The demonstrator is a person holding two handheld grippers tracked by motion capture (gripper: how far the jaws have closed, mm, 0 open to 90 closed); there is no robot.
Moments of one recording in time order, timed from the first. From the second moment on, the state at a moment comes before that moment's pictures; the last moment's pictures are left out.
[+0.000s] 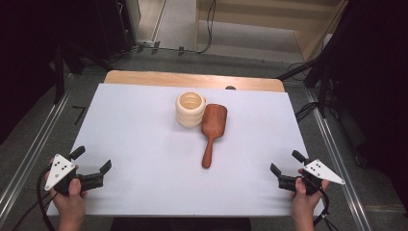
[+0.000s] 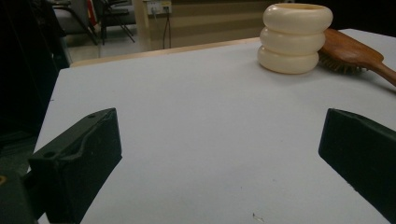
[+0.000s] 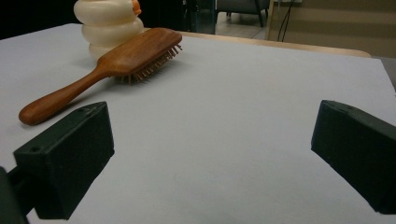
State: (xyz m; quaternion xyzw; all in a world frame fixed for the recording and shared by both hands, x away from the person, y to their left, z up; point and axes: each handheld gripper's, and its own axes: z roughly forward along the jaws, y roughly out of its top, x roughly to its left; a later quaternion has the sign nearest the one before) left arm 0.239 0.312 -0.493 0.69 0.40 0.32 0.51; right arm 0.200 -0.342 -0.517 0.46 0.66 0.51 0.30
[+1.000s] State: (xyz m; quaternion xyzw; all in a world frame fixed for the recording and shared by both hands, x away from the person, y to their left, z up) left arm 0.238 0.310 -0.493 0.70 0.39 0.32 0.51; right arm 0.205 -0.305 -0.477 0.46 0.69 0.49 0.28
